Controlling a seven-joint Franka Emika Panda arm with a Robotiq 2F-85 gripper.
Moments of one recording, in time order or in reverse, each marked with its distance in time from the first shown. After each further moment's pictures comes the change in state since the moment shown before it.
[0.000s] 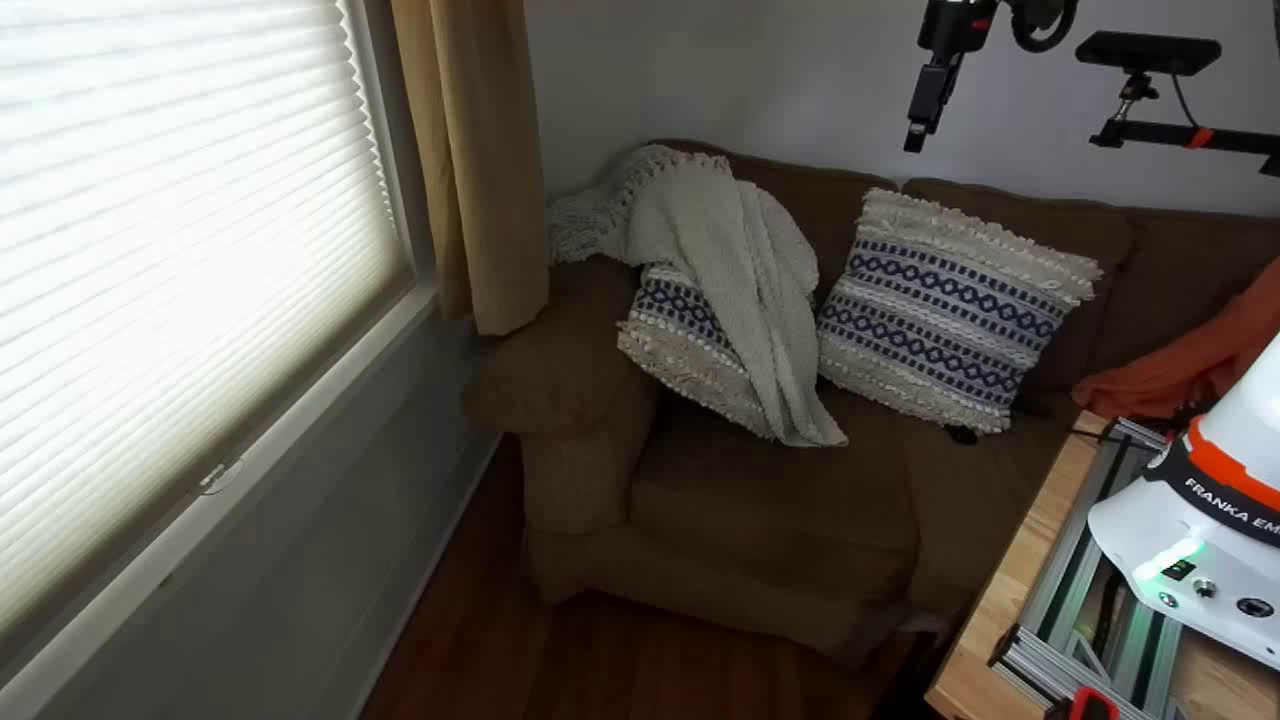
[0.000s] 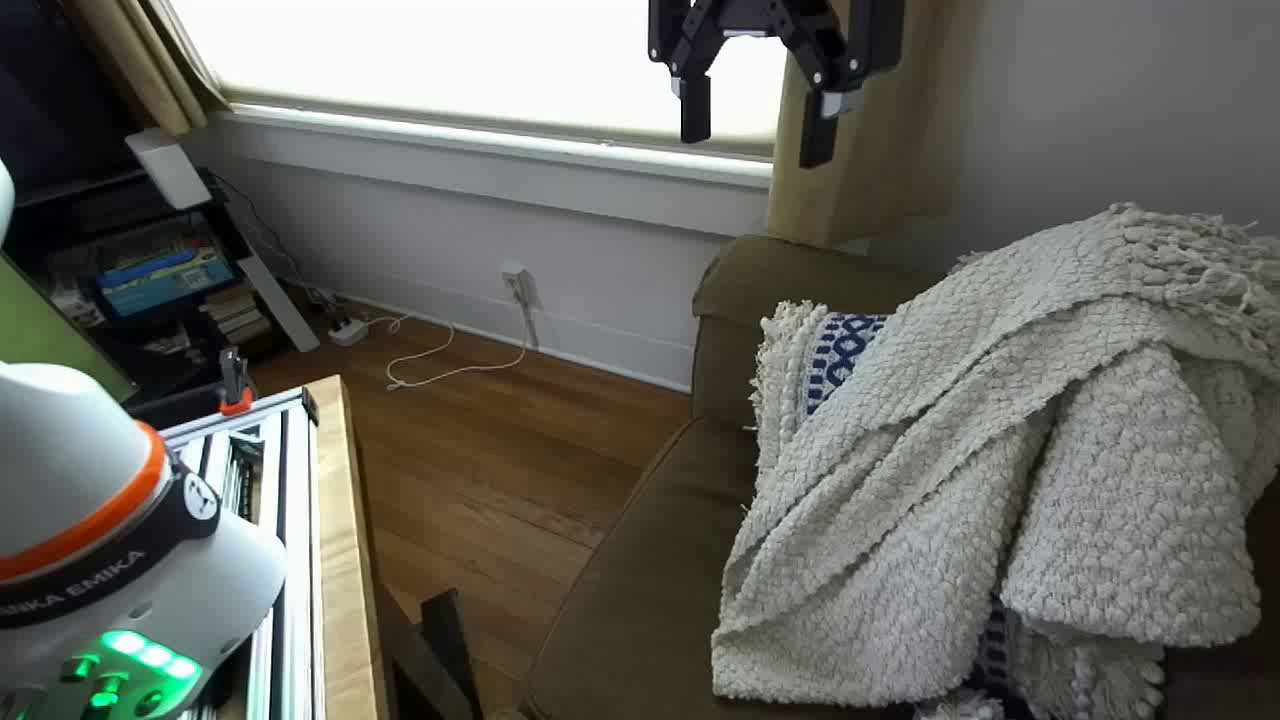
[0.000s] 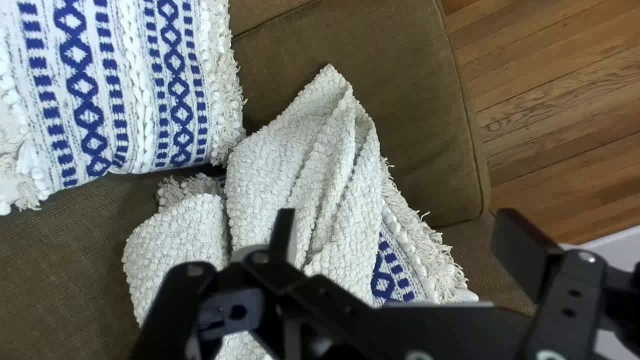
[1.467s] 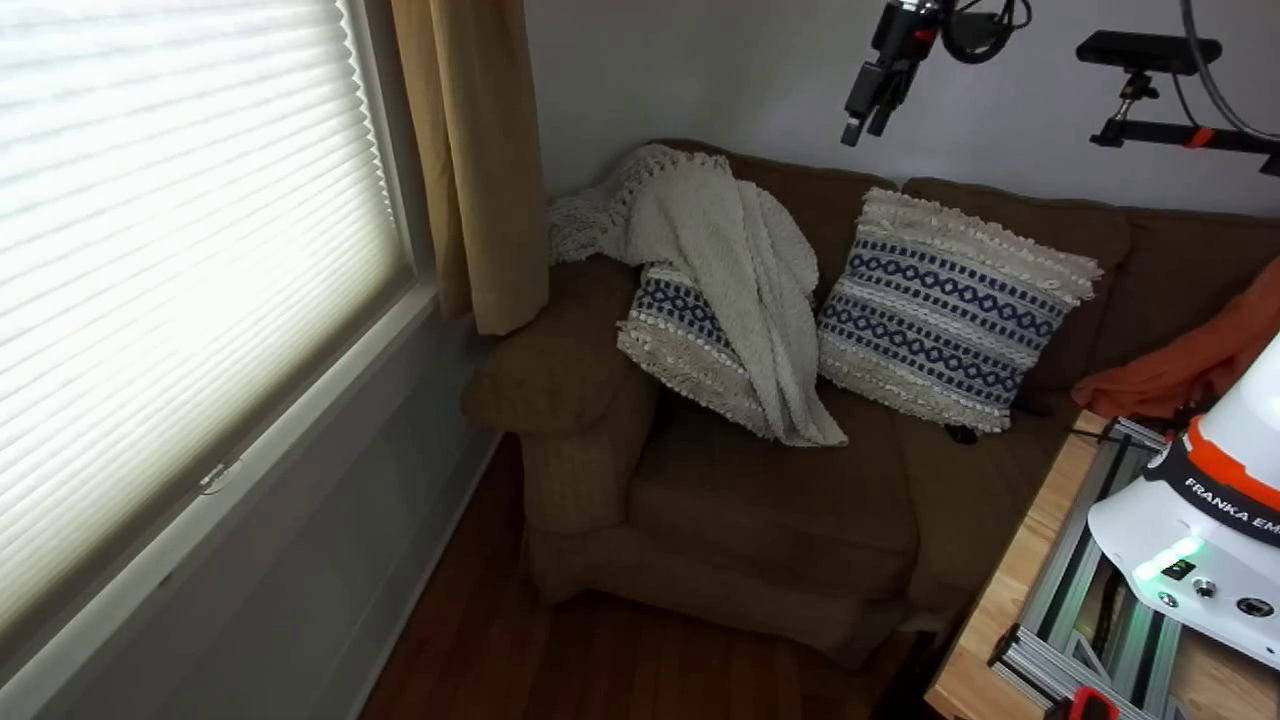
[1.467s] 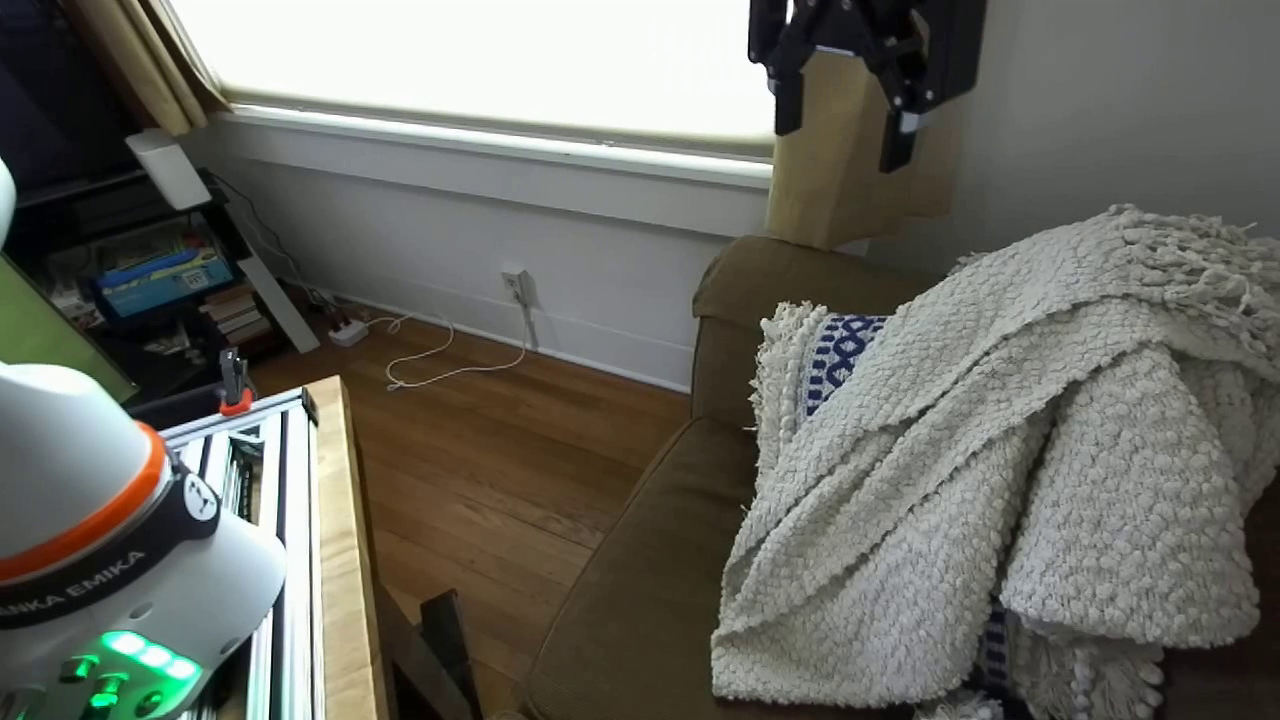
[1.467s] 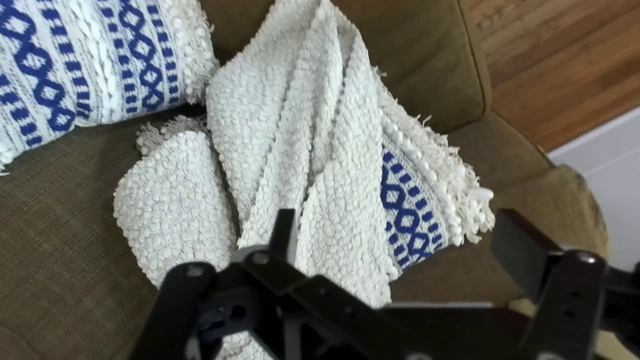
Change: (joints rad) arm -0.004 0.159 -0.015 0.092 0.161 0.196 0.064
